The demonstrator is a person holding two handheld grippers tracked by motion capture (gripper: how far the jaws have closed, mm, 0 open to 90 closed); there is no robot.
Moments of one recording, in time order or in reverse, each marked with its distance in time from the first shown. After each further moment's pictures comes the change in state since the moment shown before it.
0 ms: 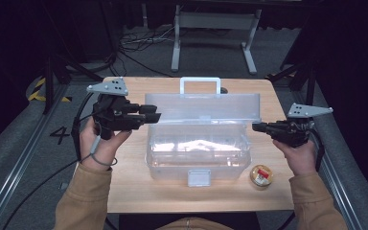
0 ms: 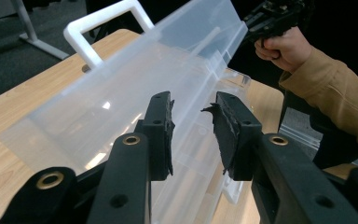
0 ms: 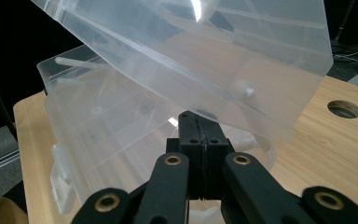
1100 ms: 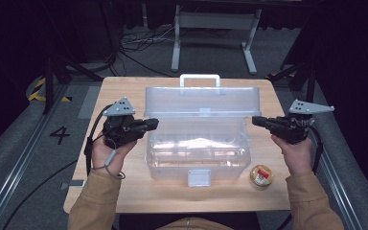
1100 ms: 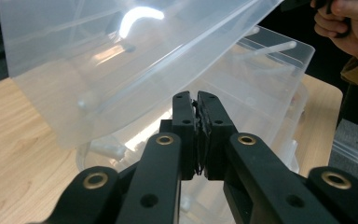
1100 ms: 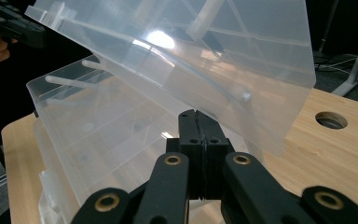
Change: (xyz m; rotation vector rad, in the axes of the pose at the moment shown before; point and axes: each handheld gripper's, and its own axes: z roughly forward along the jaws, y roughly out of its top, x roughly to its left) left arm 0.014 -0.052 0.037 -0.010 0.168 -0.071; right arm -0.003 0.004 0.003 -0.067 -0.038 0.029
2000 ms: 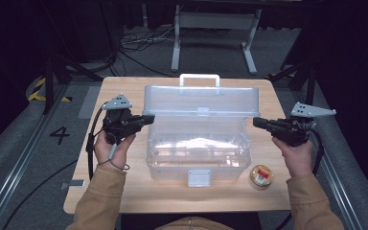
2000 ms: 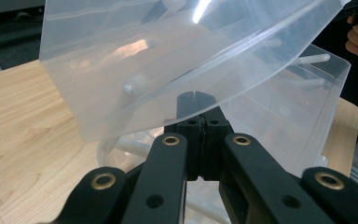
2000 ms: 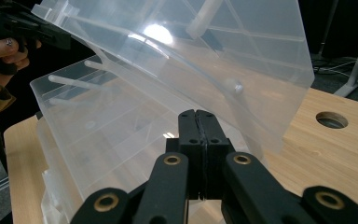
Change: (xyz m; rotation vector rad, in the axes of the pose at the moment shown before) left arm 0.024 -0.006 0.011 -0.019 0.033 -0.069; right arm 0.002 -0.006 -0.004 -0.018 -0.001 0.004
